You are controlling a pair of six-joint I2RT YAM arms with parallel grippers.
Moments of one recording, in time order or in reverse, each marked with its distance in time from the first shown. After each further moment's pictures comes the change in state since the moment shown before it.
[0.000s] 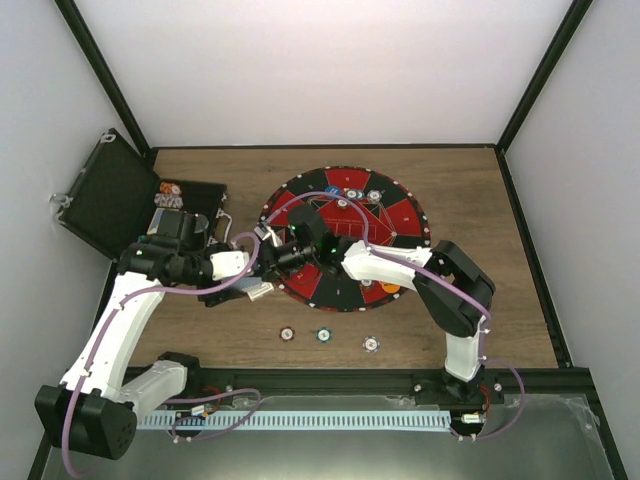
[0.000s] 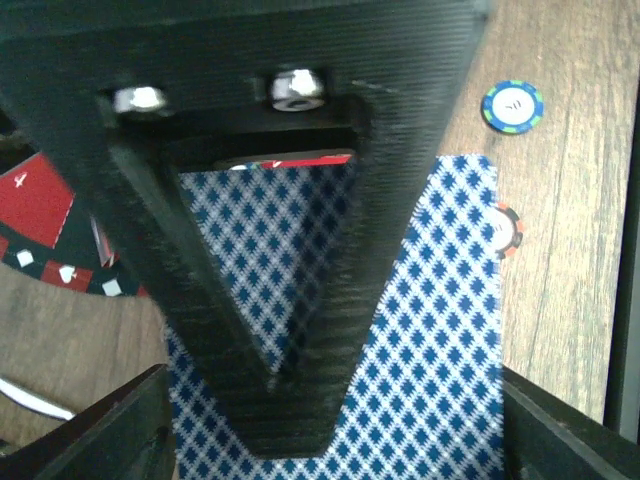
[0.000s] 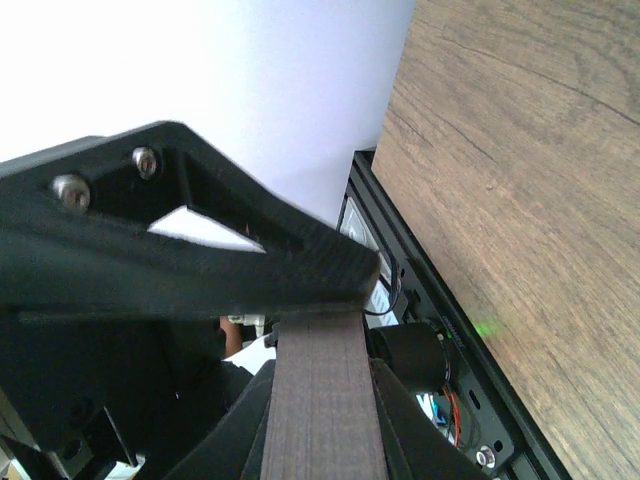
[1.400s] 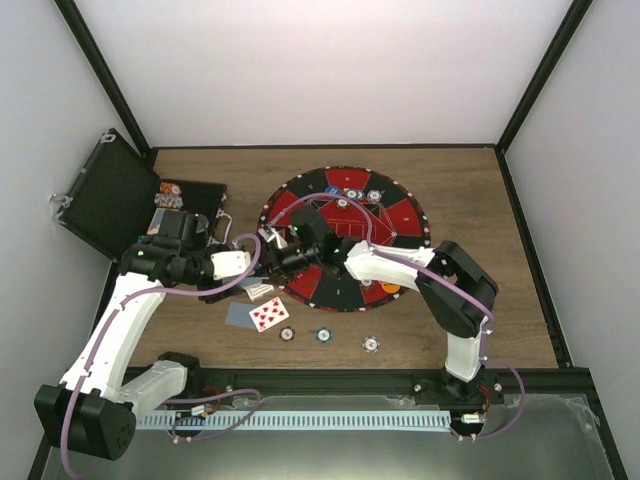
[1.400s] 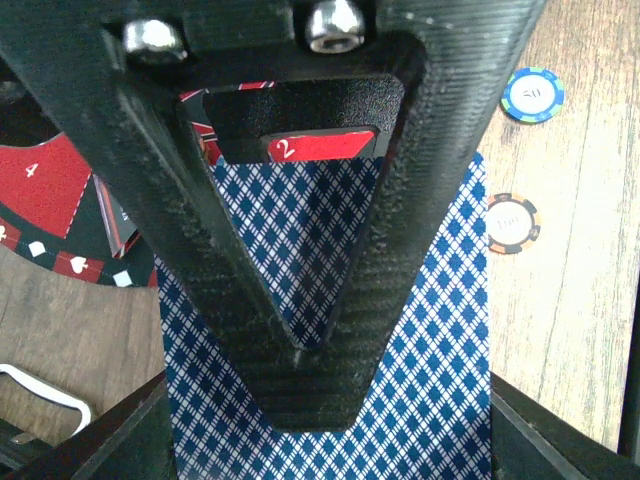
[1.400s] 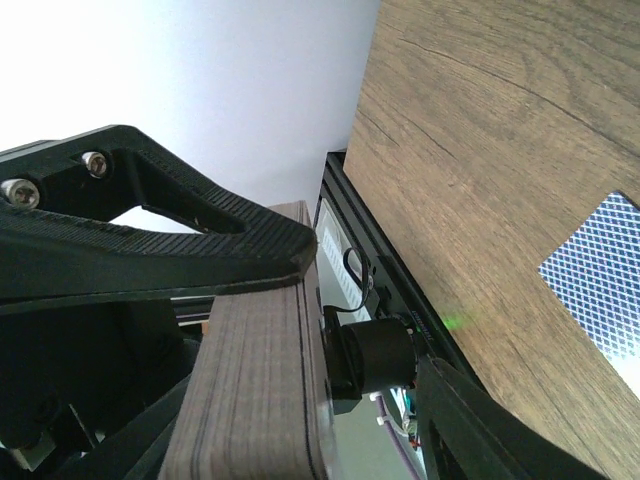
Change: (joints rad) left arm -0.012 -0.002 -0.008 0.026 -0.027 -0.011; right arm -0.018 -0.014 -0.021 -0.057 0.022 -0.049
